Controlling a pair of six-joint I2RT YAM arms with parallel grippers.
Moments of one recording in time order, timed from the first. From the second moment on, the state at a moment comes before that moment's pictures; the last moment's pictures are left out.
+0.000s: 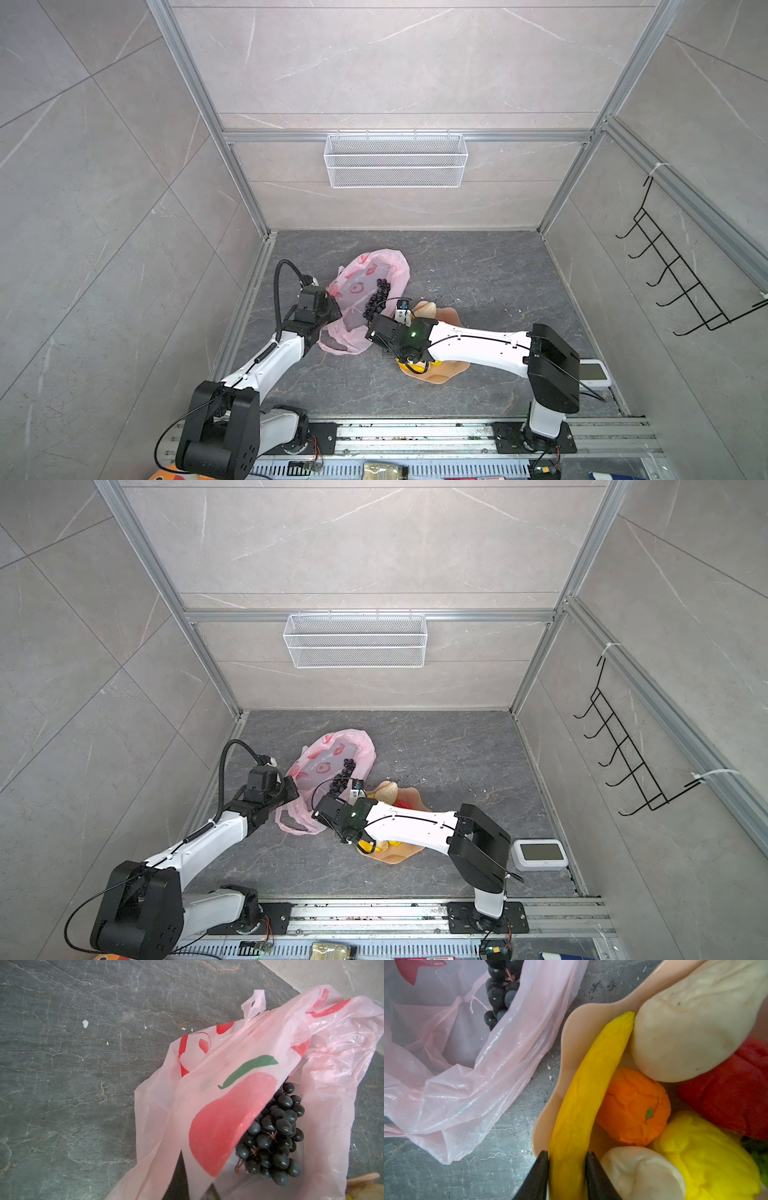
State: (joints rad) left arm -0.24 1.23 0.61 -0.13 -0.07 -0.56; right arm 1.15 1.83 1.38 -0.78 0.38 1.08
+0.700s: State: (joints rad) left arm -0.24 1.24 0.62 -0.13 -0.05 -0.56; right arm 1.16 1.78 1.38 -0.82 0.45 1.02
